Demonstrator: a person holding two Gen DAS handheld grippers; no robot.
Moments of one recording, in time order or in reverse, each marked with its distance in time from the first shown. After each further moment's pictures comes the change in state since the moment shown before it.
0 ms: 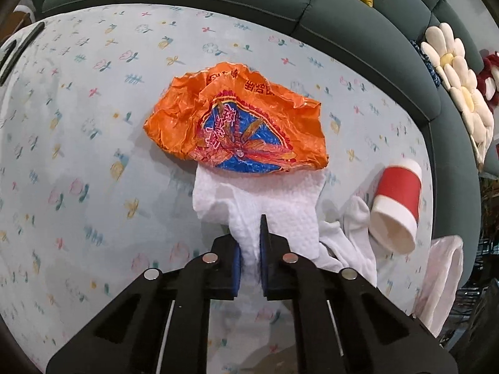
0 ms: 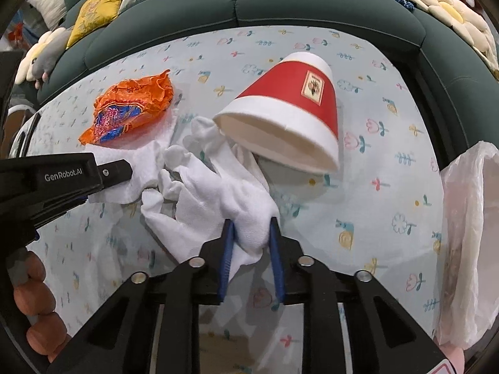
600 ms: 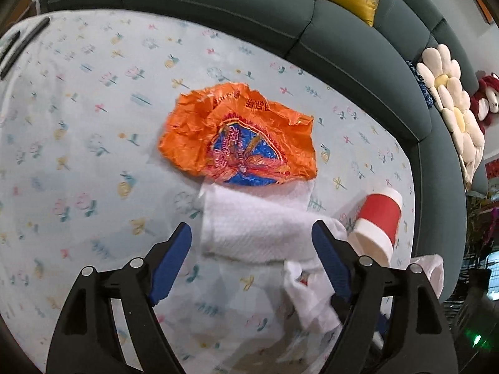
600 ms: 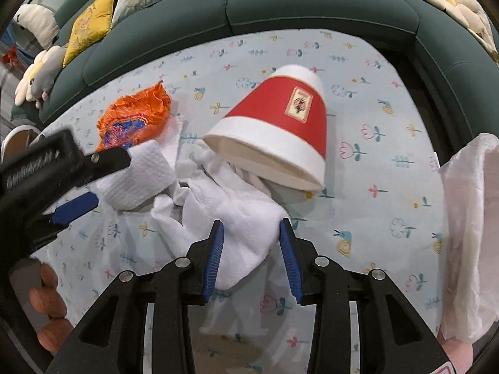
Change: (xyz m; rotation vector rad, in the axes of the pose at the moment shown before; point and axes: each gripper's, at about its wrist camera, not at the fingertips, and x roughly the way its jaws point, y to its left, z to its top) left arm -0.009 0.006 0.029 -0.069 -0.031 -0.071; right arm -0.003 -0.007 0.019 0.080 0.008 0.039
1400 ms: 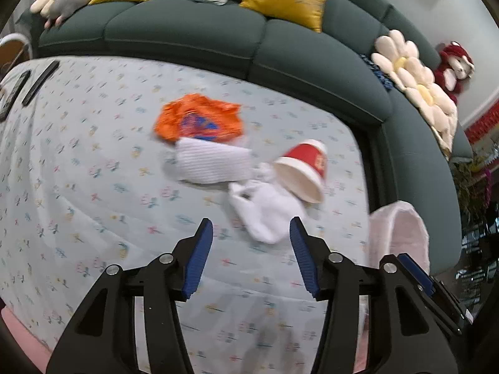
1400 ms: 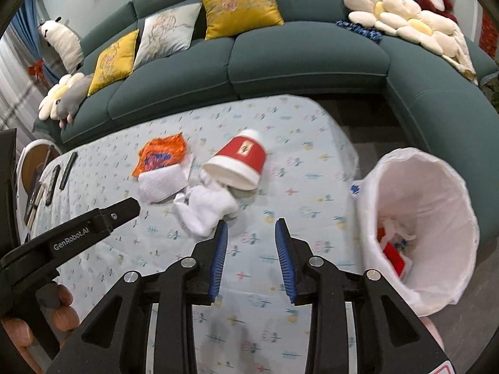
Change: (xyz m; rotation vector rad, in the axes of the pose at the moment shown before) left arm -0.109 -0.043 -0.096 0.159 -0.135 -0.014; right arm -0.139 -0.049 -0.054 -0.028 -0.224 0.033
